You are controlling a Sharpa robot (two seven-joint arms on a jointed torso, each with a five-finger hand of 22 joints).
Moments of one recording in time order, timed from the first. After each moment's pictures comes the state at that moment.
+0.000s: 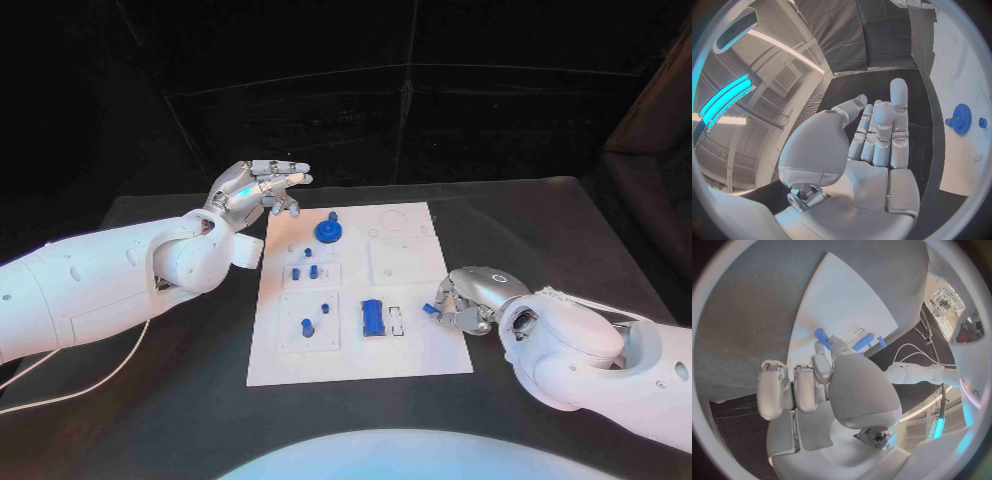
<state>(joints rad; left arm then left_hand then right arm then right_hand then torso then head) 1.21 -0.82 -0.15 1.37 0.04 -0.10 0.57 1.26 -0.04 0.46 -0.11 0.07 0.98 0.20 0.13 0.07 1.04 0.13 0.22 0.07 1.26 0.03 1.12 0.56 0.18 1.24 0.12 0.61 0.63 0.98 -1.03 -0.07 1.91 -1.69 -0.32 -0.60 1.46 0.01 0.05 0.17 0.33 1.01 0.07 0.36 0.24 1.42 -0.01 1.12 1.24 1.47 -0.07 1.42 1.29 0.05 1.46 0.04 1.47 1.31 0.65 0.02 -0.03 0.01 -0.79</state>
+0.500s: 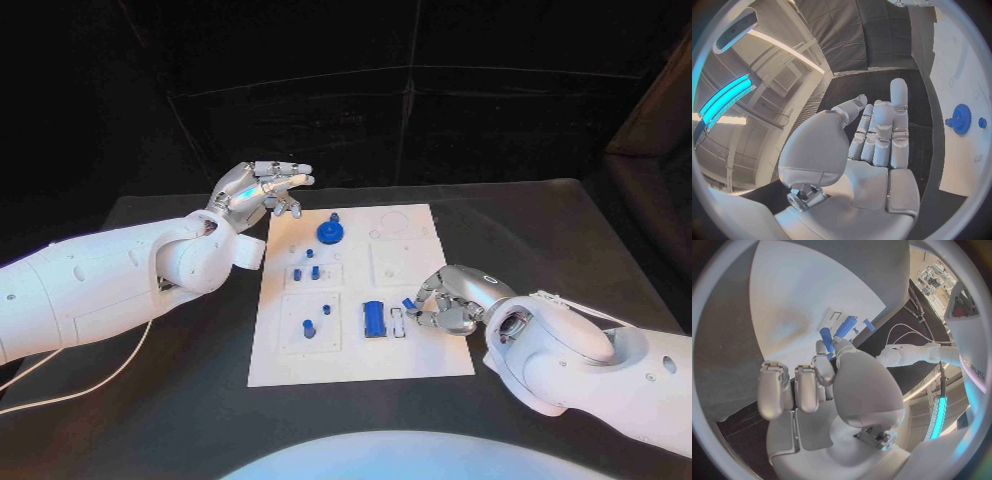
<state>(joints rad) 1.21 -0.82 -0.15 1.37 0.04 -0.10 0.57 1.26 -0.04 0.46 -0.11 0.07 0.98 0.20 0.13 0.07 1.04 0.13 0.22 0.07 1.26 0.03 1.12 0.56 0.18 1.24 0.12 0.61 0.63 0.98 -0.98 -0.07 1.92 -1.51 -0.43 -0.56 1.36 -0.05 0.11 0.23 0.43 1.04 0.07 0.33 0.24 1.44 -0.01 1.15 1.27 1.47 -0.08 1.43 1.31 0.05 1.46 0.04 1.48 1.31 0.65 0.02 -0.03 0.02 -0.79</state>
